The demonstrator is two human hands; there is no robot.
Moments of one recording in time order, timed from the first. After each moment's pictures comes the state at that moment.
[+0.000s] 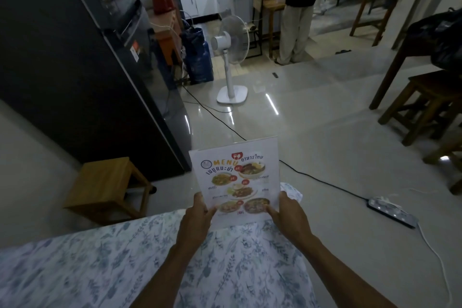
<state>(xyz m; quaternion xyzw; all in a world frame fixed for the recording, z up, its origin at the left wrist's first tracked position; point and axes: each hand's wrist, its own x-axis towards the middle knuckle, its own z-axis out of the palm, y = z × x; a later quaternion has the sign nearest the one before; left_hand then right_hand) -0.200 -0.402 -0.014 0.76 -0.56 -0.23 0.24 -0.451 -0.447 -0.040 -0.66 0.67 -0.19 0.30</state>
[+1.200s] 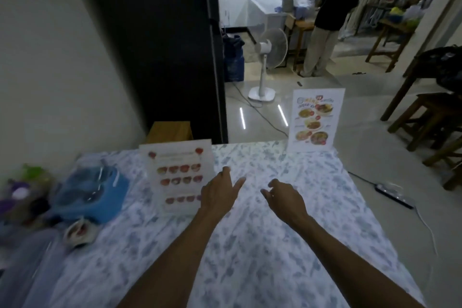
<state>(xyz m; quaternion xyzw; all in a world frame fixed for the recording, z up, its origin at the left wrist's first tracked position) -0.016 -0.022 0.094 0.77 -0.59 -0.15 0.19 -0.202 -0.056 0.071 -0.74 0.62 -0.14 0.20</state>
